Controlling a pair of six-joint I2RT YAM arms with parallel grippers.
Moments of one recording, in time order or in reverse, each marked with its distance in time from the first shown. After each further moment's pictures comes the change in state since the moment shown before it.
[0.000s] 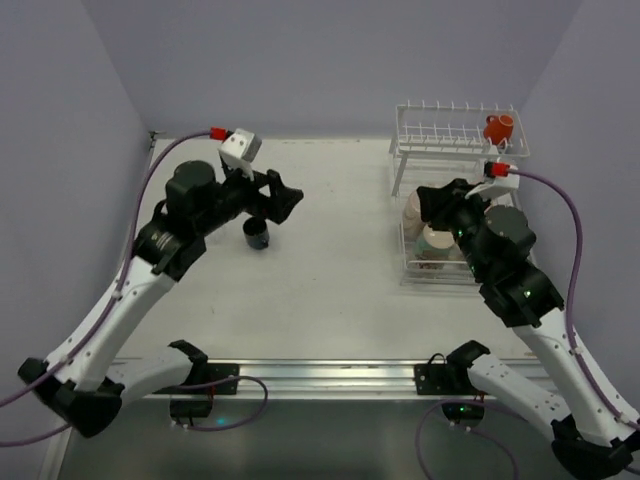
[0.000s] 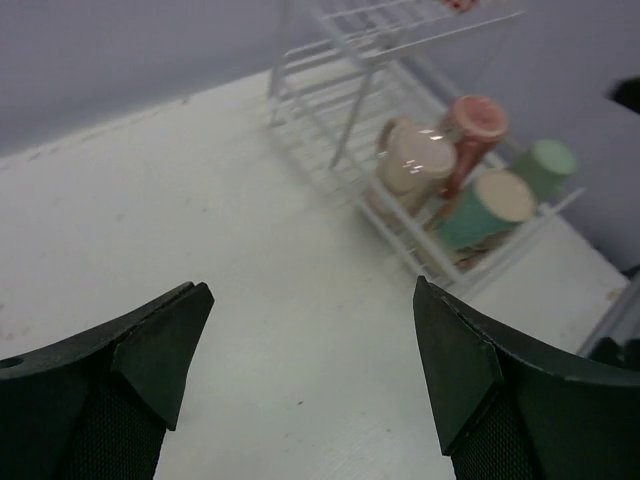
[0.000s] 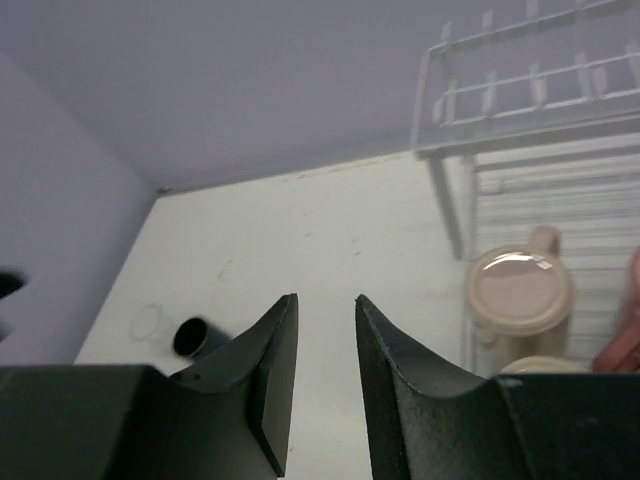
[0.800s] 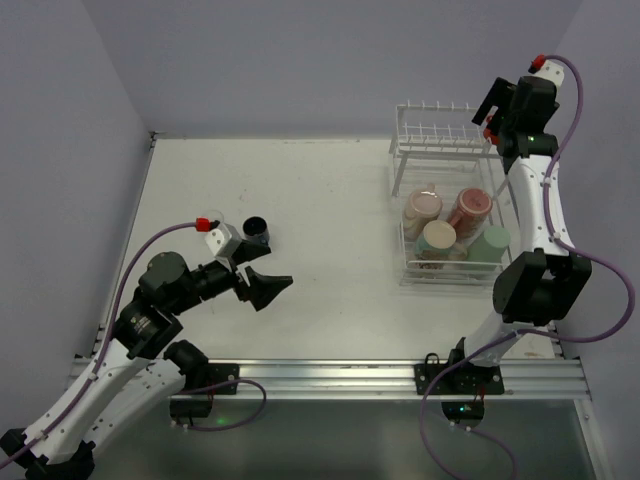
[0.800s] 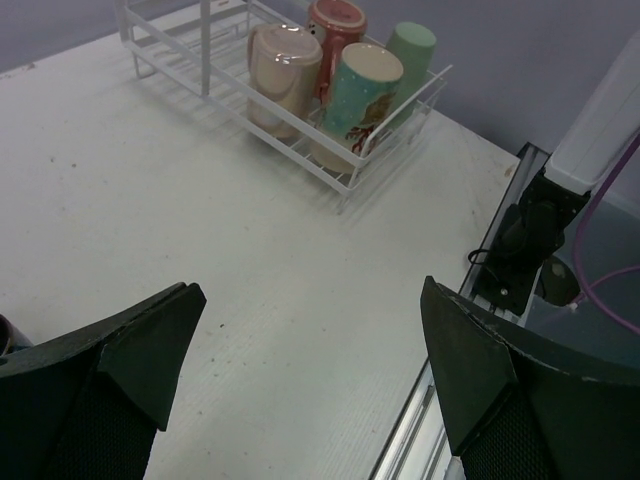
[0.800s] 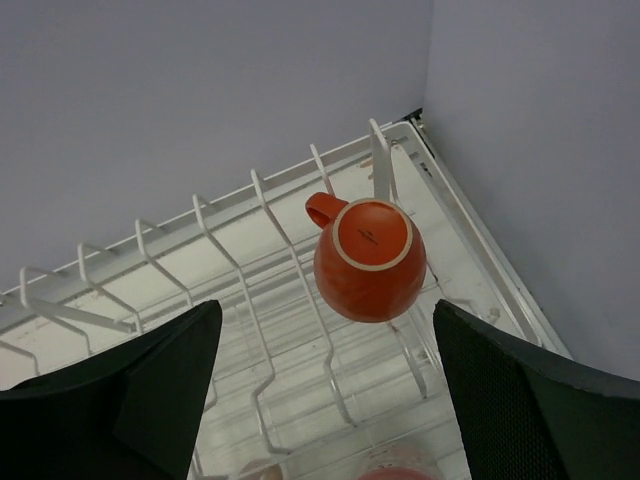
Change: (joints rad) left arm -0.104 -0.617 -0.590 0.151 0.253 -0.004; right arm -0.692 0.926 0.740 -0.098 -0.056 -0.193
